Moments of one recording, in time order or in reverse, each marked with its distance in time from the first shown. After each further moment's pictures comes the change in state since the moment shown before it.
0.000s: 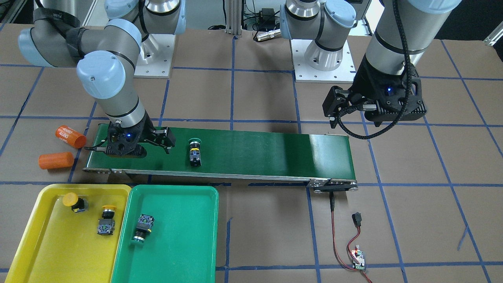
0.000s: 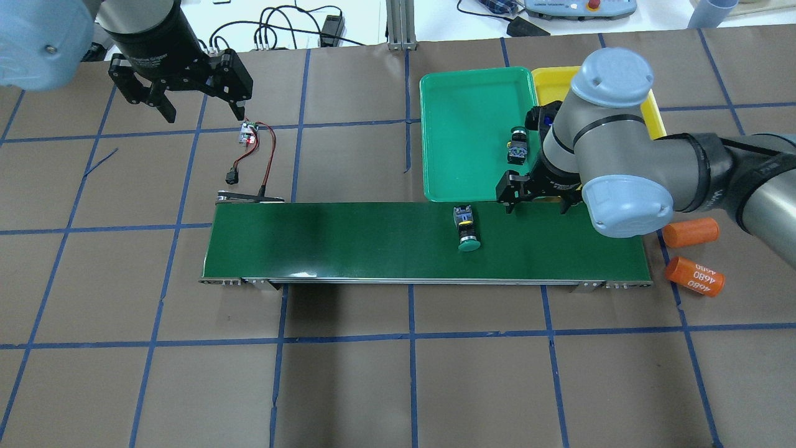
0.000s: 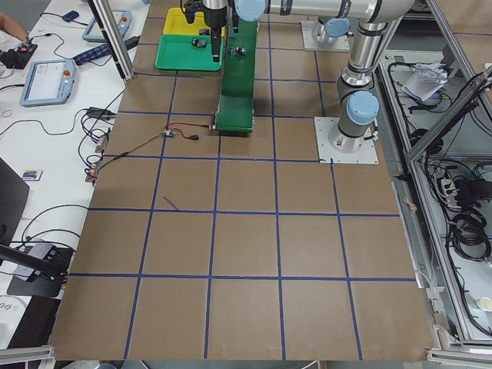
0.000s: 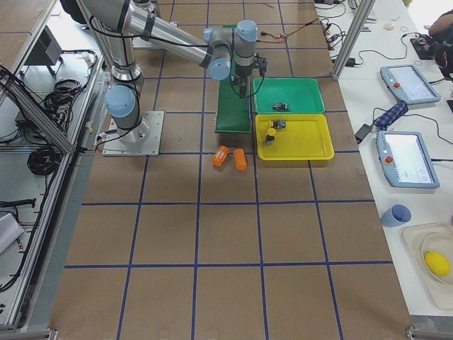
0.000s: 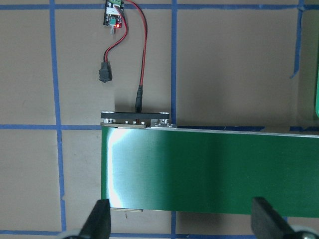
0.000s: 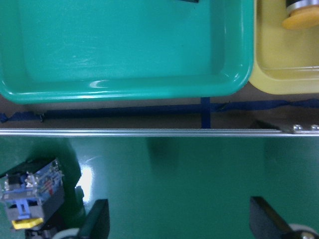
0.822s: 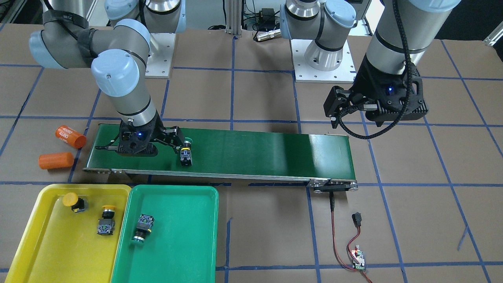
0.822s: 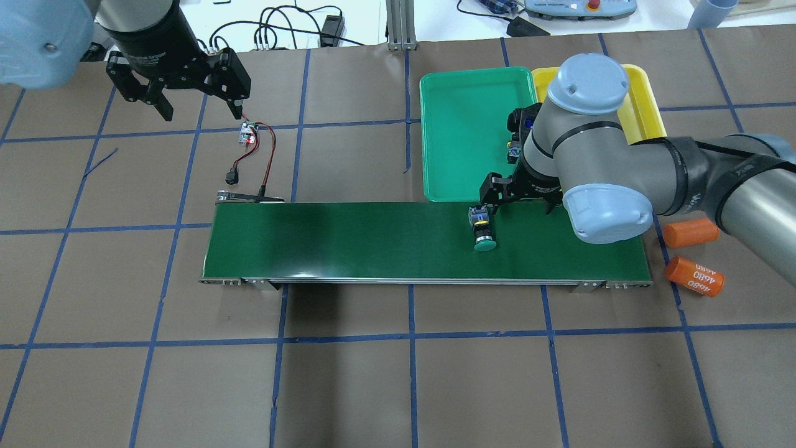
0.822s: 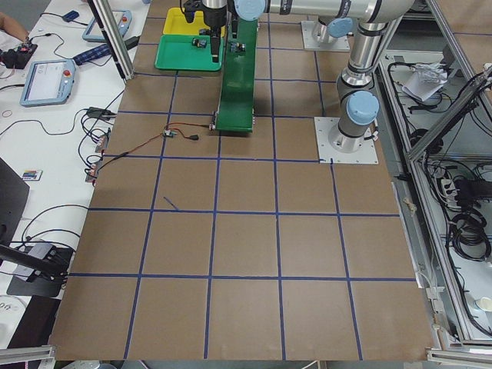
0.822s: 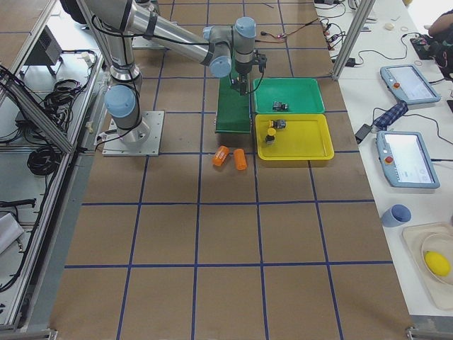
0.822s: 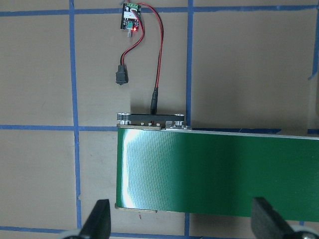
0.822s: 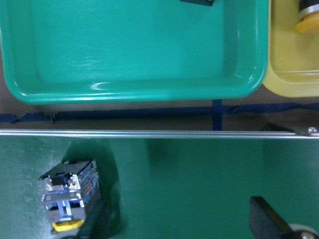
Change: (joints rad) left arm -0.001 -0.001 0.005 0.000 0.006 0.000; right arm 0.049 0.005 0.000 -0.015 -0.001 0.023
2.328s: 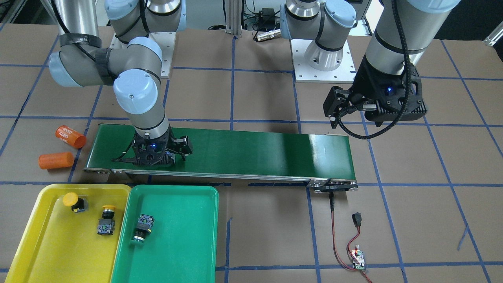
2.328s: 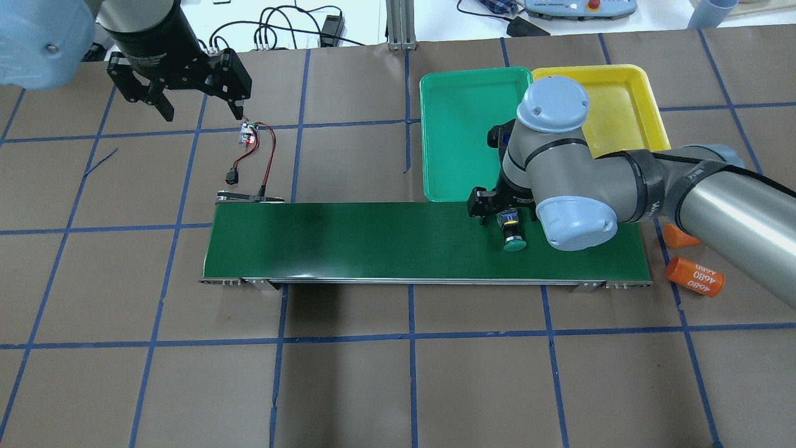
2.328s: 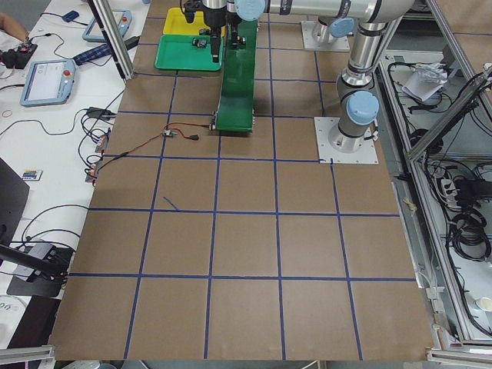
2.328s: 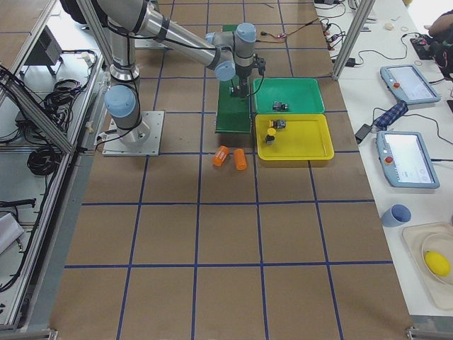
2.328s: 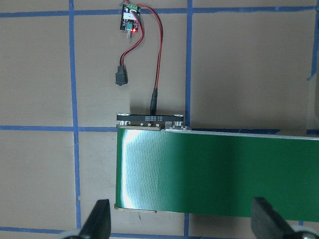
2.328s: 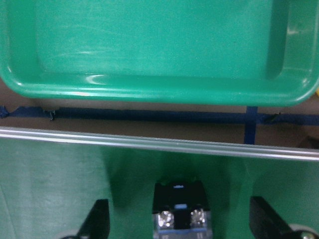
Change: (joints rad) left arm -0.001 0.000 -0.001 0.001 -0.002 0.000; right arm 0.031 0.085 0.006 -0.078 -0.038 -0.031
